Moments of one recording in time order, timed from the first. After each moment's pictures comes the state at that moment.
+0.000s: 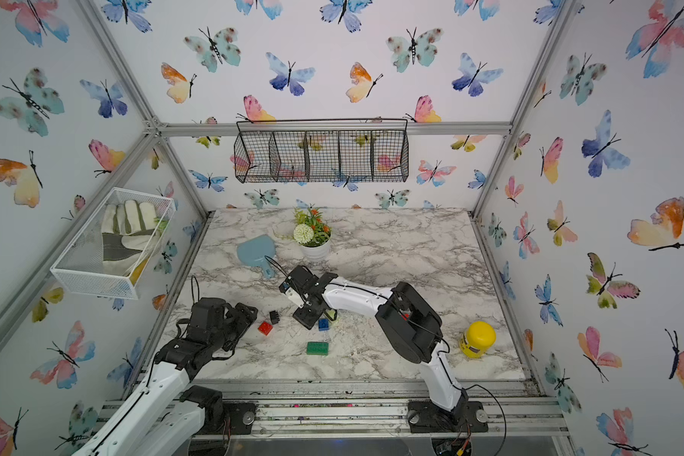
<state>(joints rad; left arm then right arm) -0.25 0.73 0.43 -0.49 0.02 -1.05 1.01 2.10 1.56 -0.67 -0.05 -0.08</state>
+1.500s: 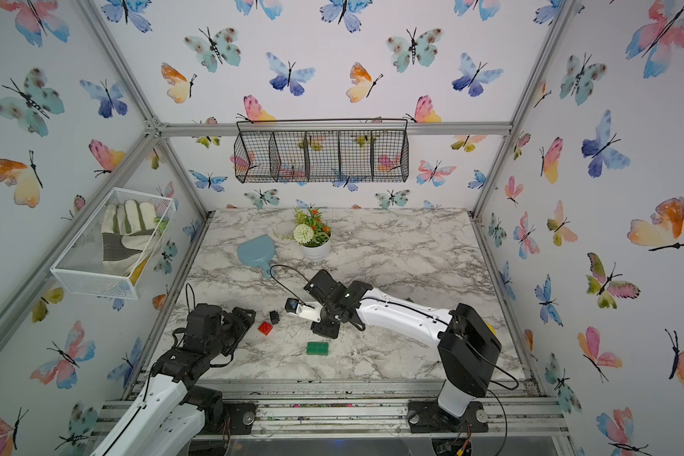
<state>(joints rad) -0.24 0.62 0.35 -0.48 0.03 -1.09 1.03 1.65 1.22 -0.67 -0.12 -0.48</state>
